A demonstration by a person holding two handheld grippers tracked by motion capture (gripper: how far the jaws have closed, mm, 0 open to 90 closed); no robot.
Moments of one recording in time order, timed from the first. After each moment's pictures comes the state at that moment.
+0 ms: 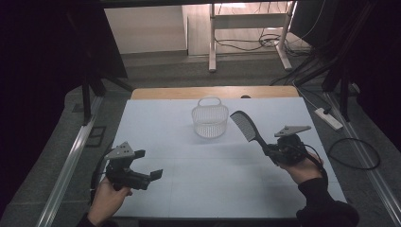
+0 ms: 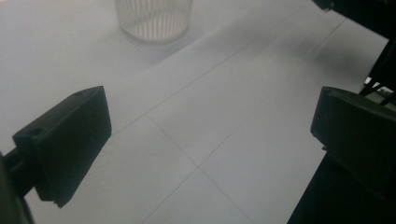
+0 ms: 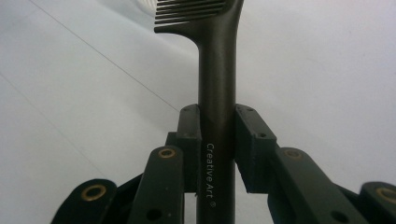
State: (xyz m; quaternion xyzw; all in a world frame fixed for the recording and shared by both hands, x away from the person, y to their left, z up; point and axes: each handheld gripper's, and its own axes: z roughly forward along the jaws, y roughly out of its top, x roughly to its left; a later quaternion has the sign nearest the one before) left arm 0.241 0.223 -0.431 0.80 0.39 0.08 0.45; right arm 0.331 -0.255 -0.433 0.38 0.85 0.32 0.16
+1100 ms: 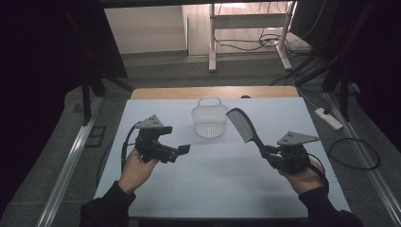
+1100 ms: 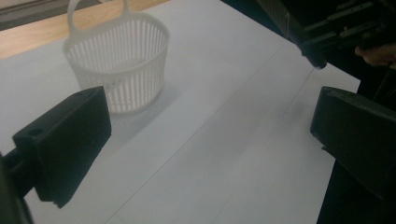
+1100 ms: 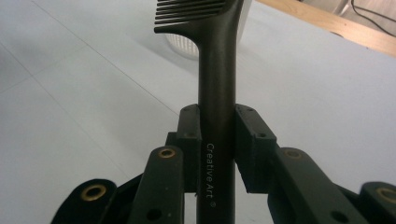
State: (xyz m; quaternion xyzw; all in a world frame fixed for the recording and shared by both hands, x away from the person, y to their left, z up) left arm 0.302 0.157 -0.393 0.80 0.35 0.07 0.49; right arm 0.297 -0.246 -0.417 0.34 0.83 0.39 0.19
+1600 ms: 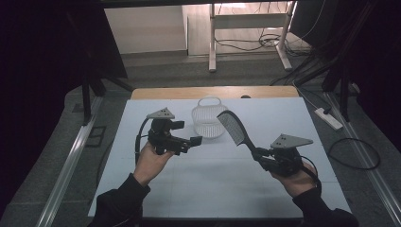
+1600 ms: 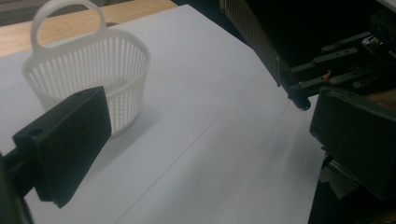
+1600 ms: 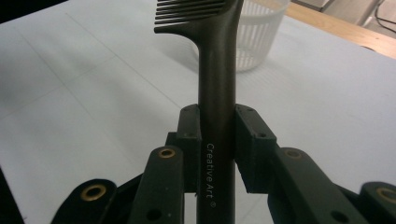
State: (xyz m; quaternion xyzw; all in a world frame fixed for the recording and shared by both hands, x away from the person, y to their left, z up) left arm 0.323 0.133 -0.393 0.78 0.36 0.02 0.51; right arm 0.291 -0.228 -0.421 0.32 0.83 0.42 0.17
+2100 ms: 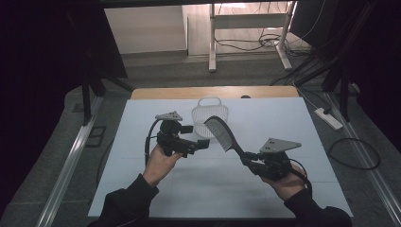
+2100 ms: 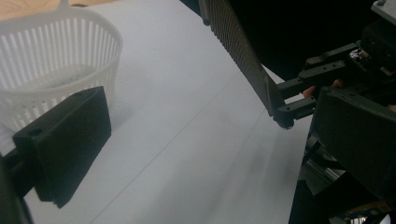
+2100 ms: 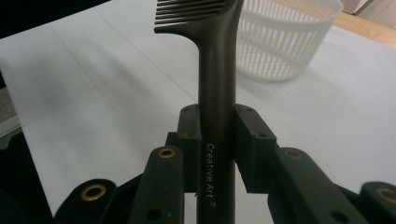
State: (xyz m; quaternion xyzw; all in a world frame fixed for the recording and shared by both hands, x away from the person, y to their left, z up) left arm 0.331 0.116 -0.409 0.78 0.36 -0.02 0.52; right arm 0.284 -0.204 -0.428 0.29 0.84 0.43 0.14
